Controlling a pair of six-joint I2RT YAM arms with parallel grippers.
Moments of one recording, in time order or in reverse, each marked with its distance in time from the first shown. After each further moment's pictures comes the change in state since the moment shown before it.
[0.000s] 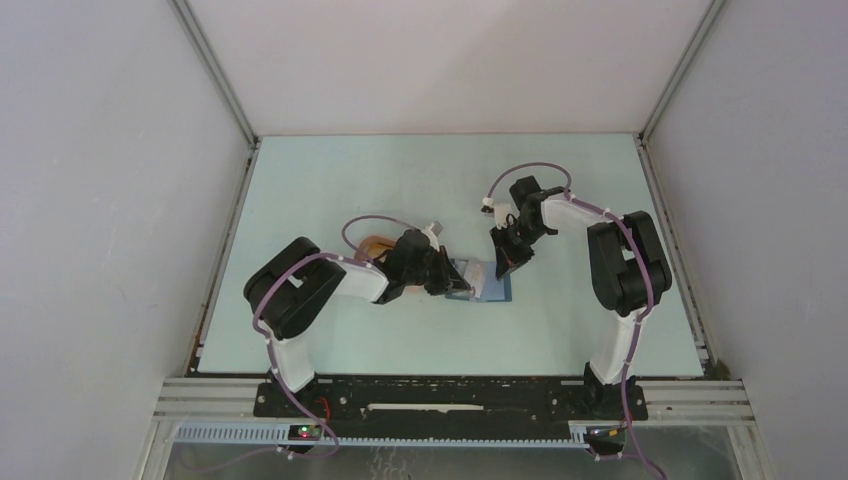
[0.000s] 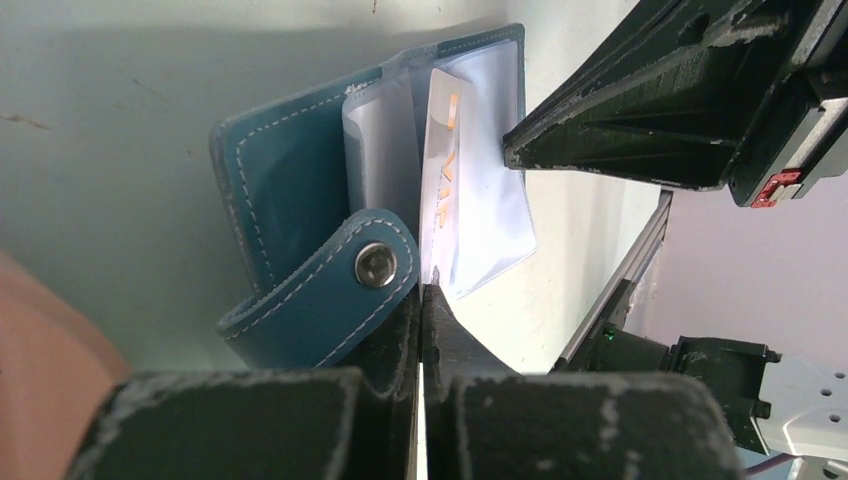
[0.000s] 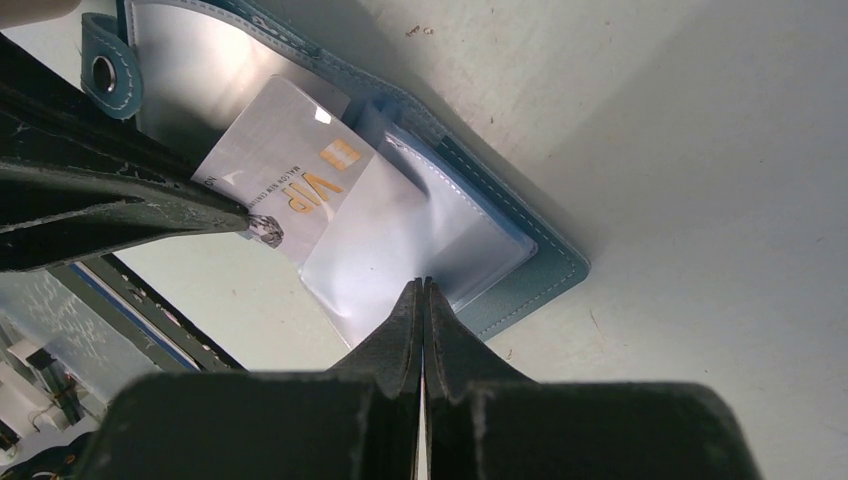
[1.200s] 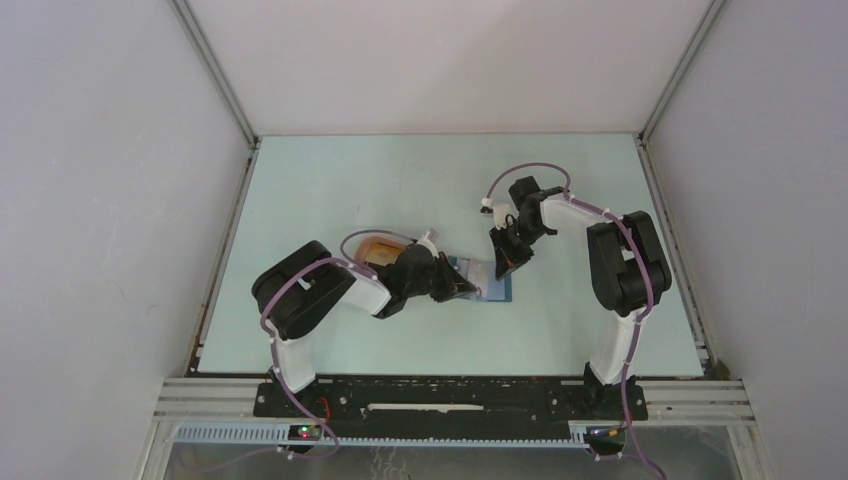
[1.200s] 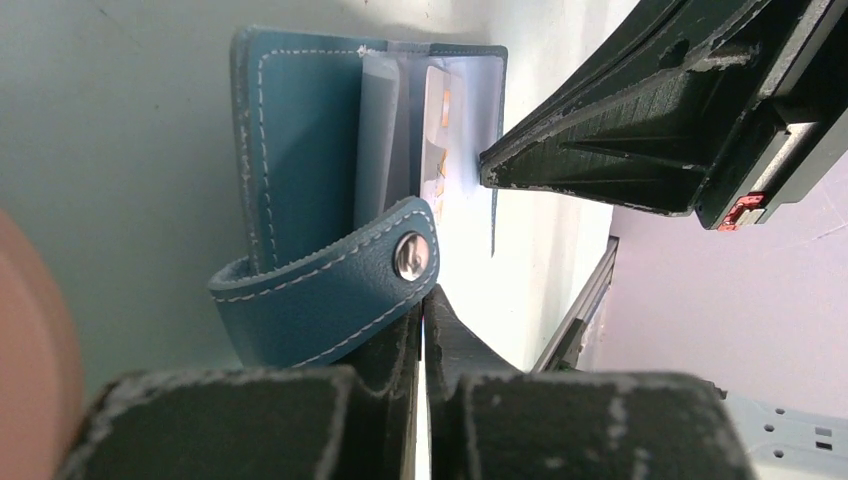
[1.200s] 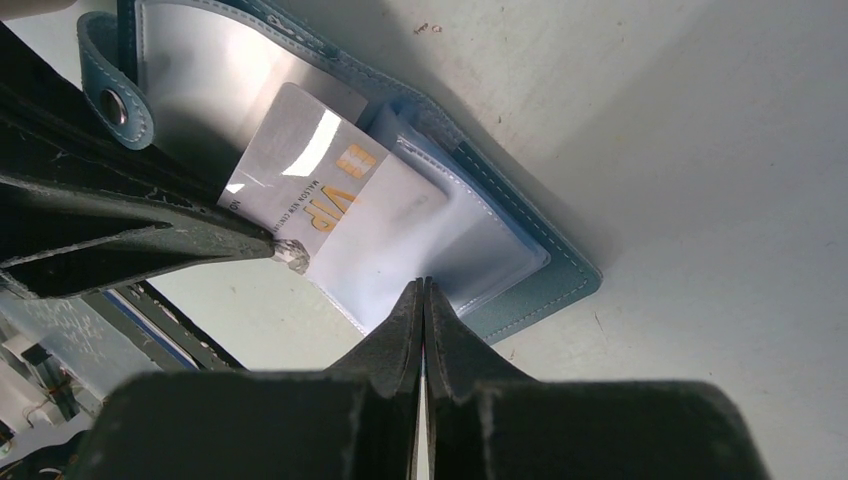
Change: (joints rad) left arm -0.064 0.030 -0.080 0.216 -0.120 -0.185; right arm 0.004 0.000 0.001 -0.003 -0.002 -0.010
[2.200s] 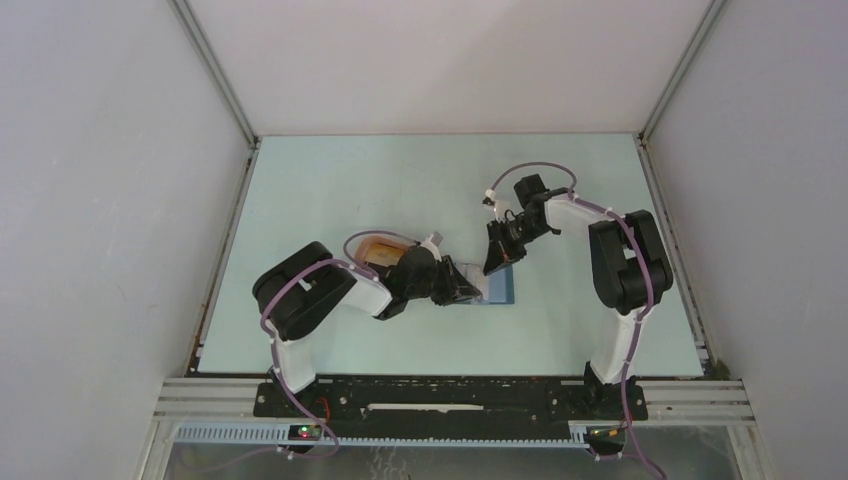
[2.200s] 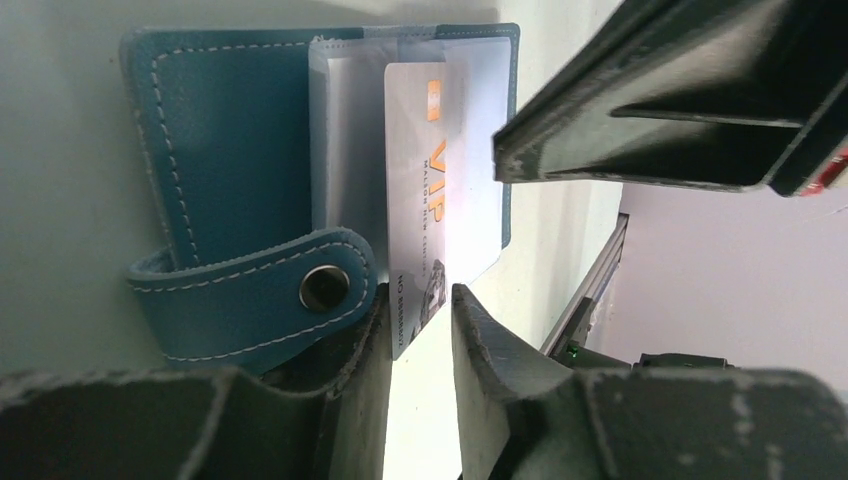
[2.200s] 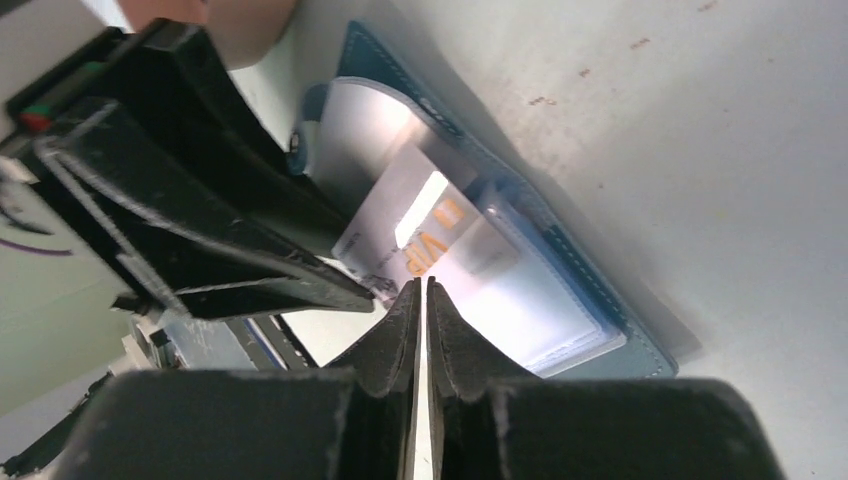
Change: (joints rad) left arm -0.016 0.002 0.000 -0.016 0.027 0.014; right arm -0.034 -0.002 -0.016 0.091 -0.258 0.084
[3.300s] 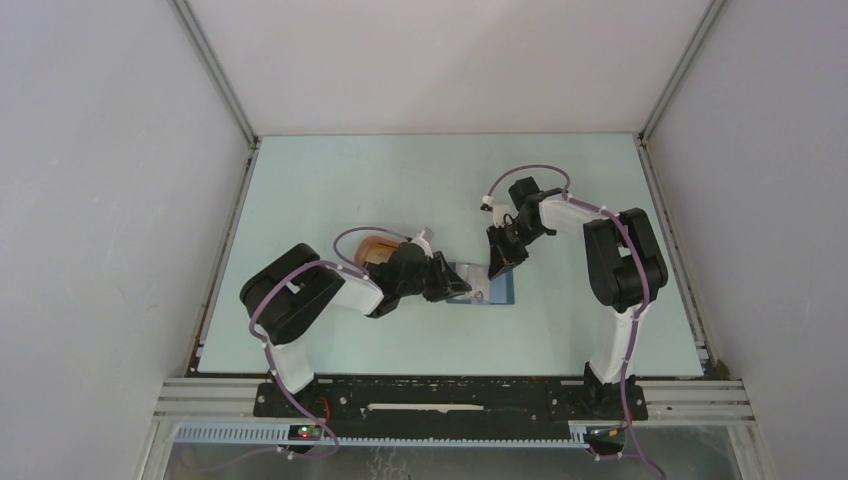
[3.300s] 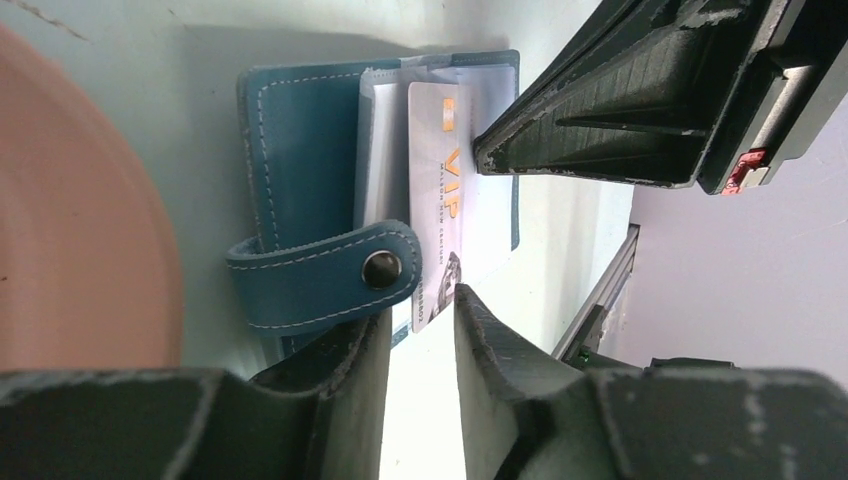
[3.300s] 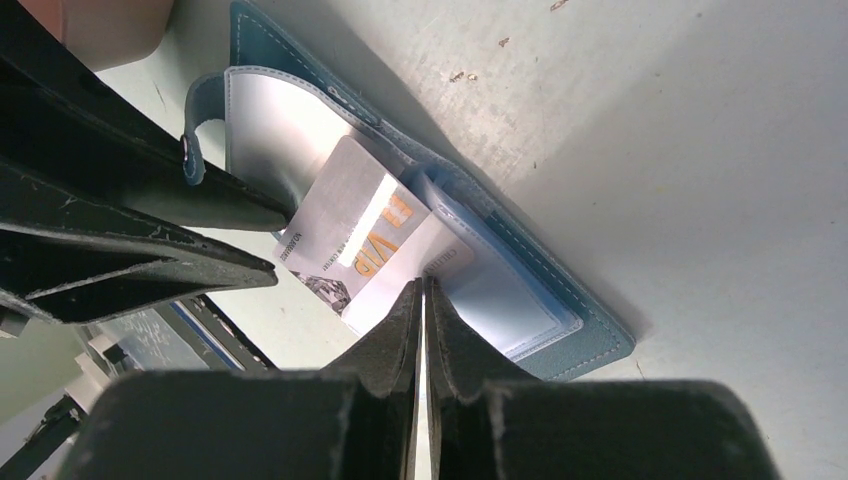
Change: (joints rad) left arm 0.050 -0.062 -0.033 -0.030 0.000 0.052; right arm 0.026 0.035 0.015 -0.039 0.159 -0.002
